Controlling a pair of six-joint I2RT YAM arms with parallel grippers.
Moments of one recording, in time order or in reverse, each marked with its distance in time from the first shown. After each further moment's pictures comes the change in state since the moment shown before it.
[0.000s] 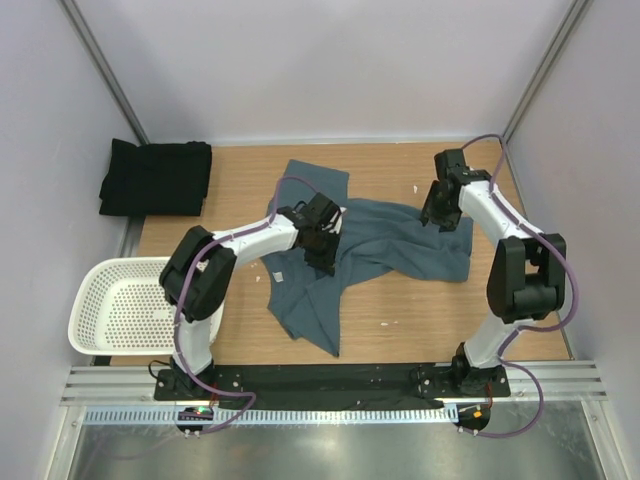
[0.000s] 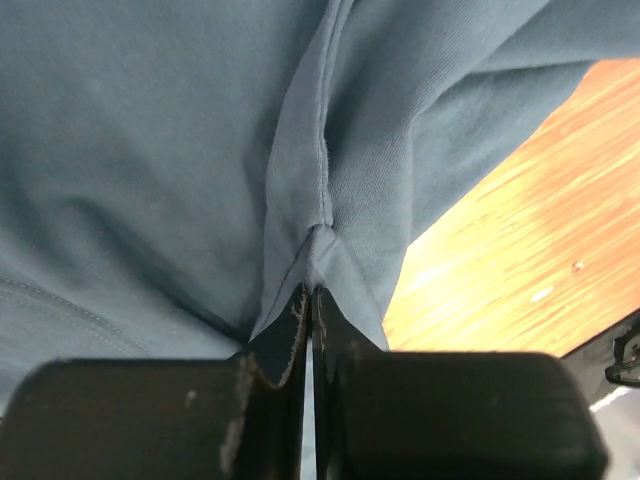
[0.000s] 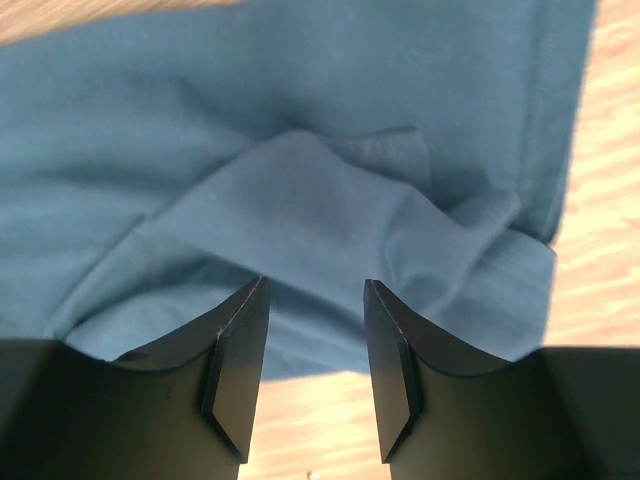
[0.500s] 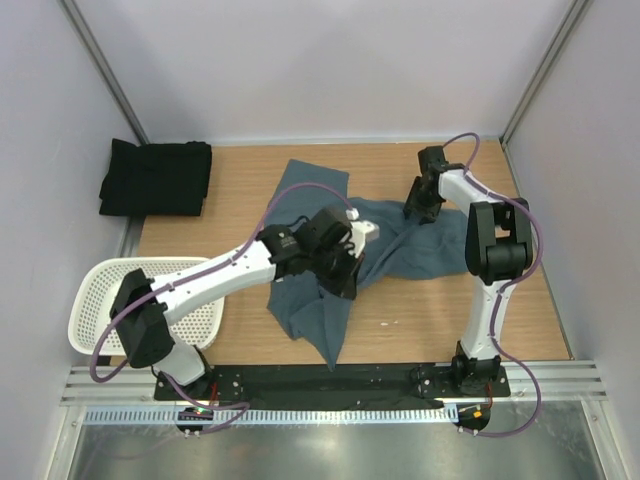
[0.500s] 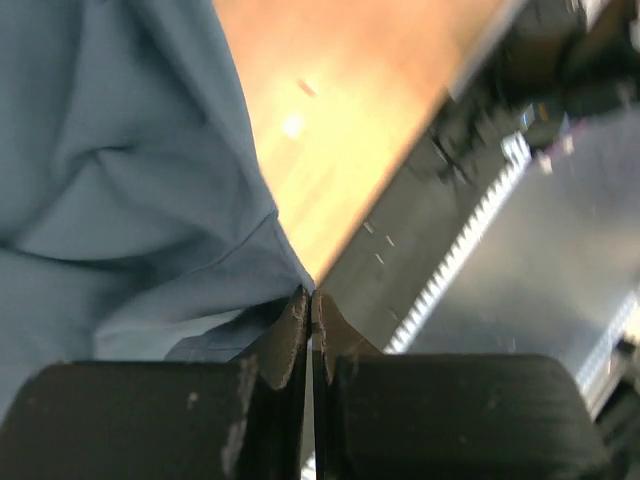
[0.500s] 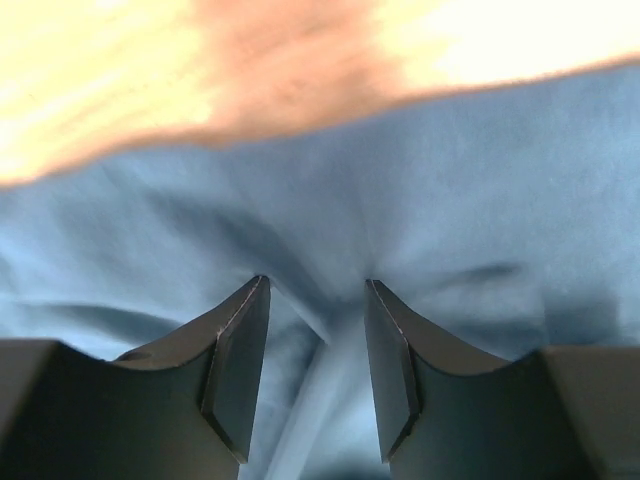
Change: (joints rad) left arm -0.225 -0.369 -0.026 -0.110 0.094 0.080; right arm 0.008 0.358 0.182 0.143 -0.081 0.019
